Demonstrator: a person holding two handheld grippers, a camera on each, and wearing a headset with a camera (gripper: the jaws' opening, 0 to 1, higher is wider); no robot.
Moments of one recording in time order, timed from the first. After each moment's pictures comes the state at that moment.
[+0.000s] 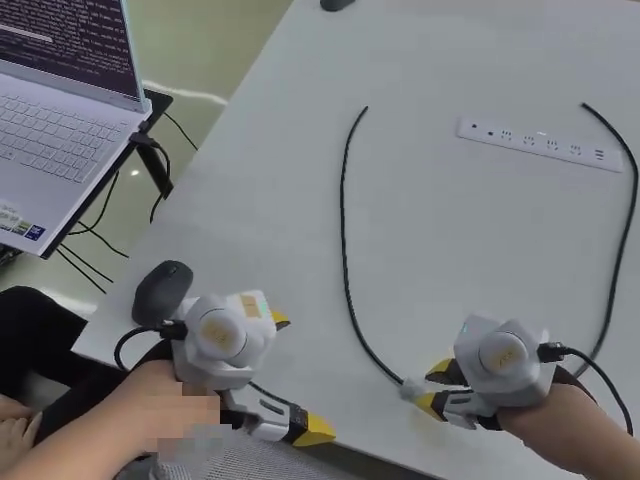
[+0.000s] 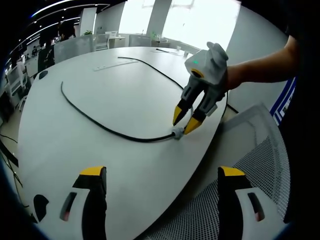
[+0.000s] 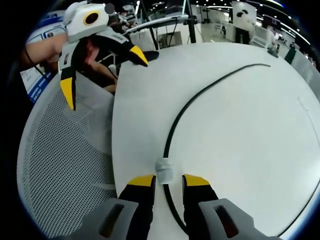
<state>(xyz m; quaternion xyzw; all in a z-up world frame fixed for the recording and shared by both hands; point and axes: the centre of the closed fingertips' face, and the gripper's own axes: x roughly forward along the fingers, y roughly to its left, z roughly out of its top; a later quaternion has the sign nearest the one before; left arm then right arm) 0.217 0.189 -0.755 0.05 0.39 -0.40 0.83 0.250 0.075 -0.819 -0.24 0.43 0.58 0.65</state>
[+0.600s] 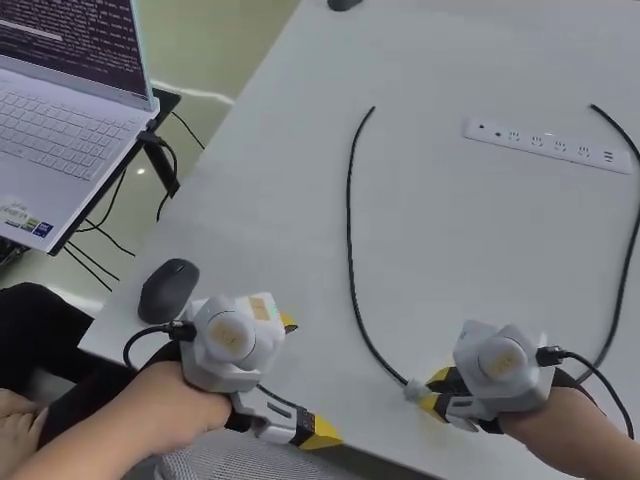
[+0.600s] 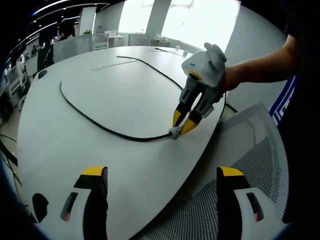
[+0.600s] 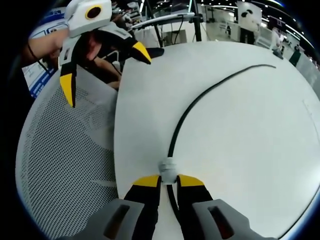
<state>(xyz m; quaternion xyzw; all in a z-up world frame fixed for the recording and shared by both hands) 0.211 0.185 -0.755 0.05 0.40 -0.40 0.82 0.244 0.076 -0.823 -0.25 0.43 0.59 0.64</state>
